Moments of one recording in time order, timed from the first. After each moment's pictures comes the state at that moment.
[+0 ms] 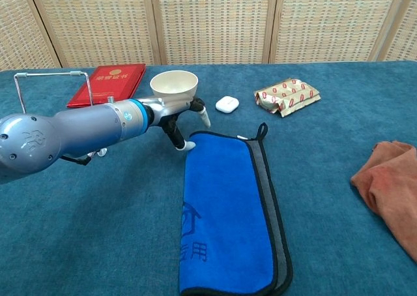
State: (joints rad) left arm -1.05 -1.87 -0.25 -0.99 0.86 0.65 0.29; right arm 0.04 -0.99 0.12 -1.62 -1.41 1.47 0.24
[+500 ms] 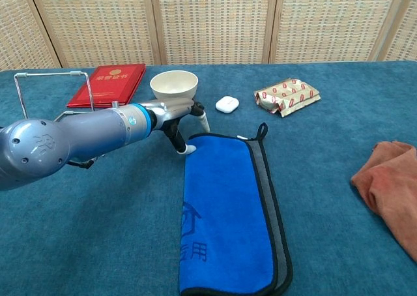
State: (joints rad) left arm -1.06 -1.90 -0.25 -0.96 0.82 0.66 0.33; right arm 0.04 -0.99 0.12 -1.62 -1.41 1.47 0.24
